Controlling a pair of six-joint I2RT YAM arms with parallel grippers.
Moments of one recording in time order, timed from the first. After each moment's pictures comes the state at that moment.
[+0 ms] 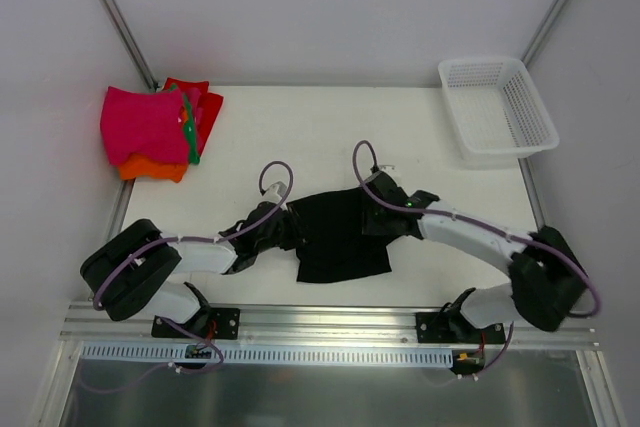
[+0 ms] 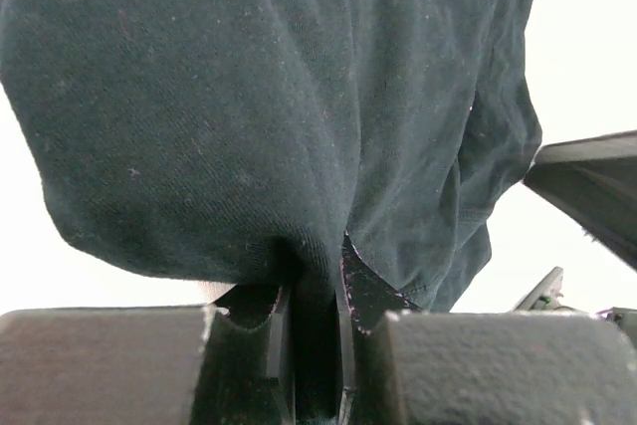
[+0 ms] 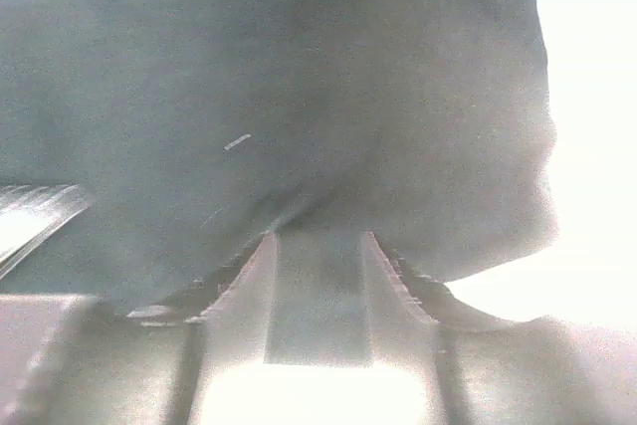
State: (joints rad) left arm -0.78 1.41 0.34 0.50 0.01 -1.00; right arm 0.78 1.47 0.86 -0.51 0.23 0.70
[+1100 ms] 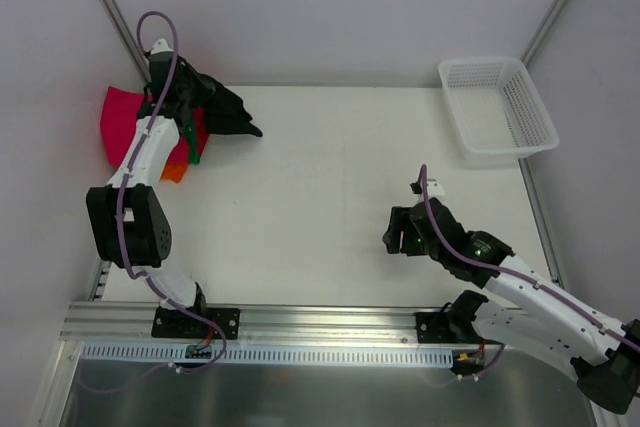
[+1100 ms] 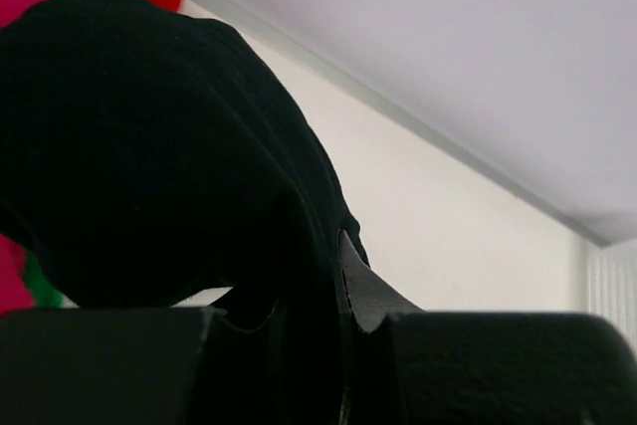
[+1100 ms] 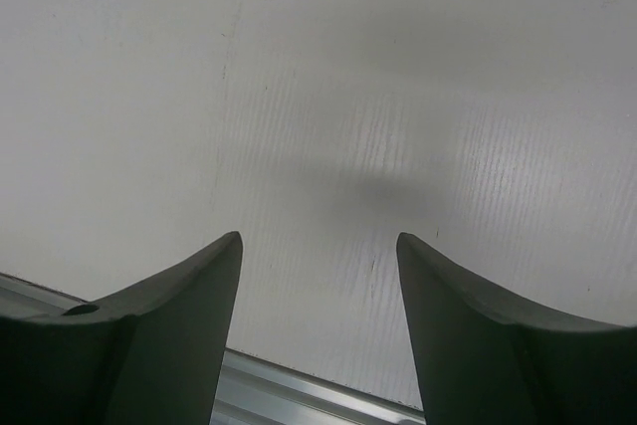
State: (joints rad) left arm 0.03 1.67 1.44 -0.18 0.04 -0.60; right arm 0.83 0.77 0.64 -0.68 0.28 0.63
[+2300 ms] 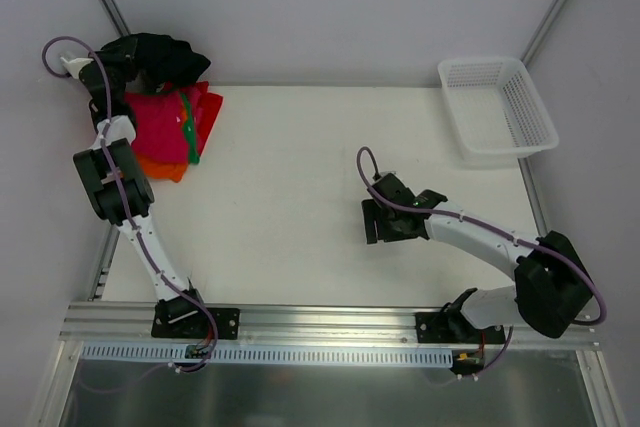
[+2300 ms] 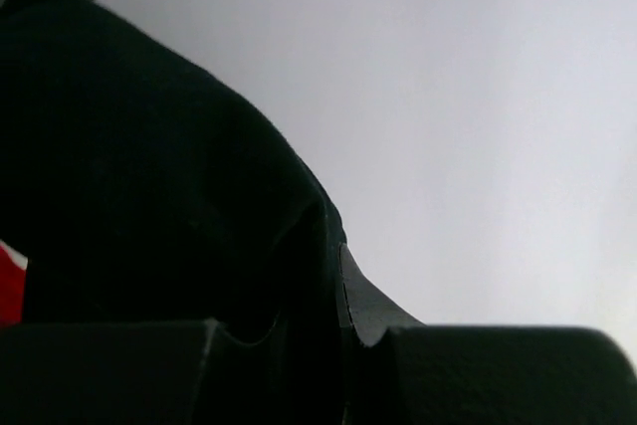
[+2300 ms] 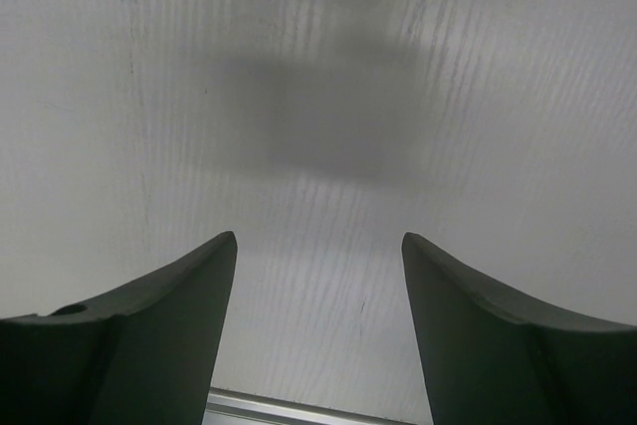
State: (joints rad) left arm 0.43 2.17 1.68 0.63 0.26 -1.38; right arm 0.75 1.33 0.81 -0.65 0.18 0.53
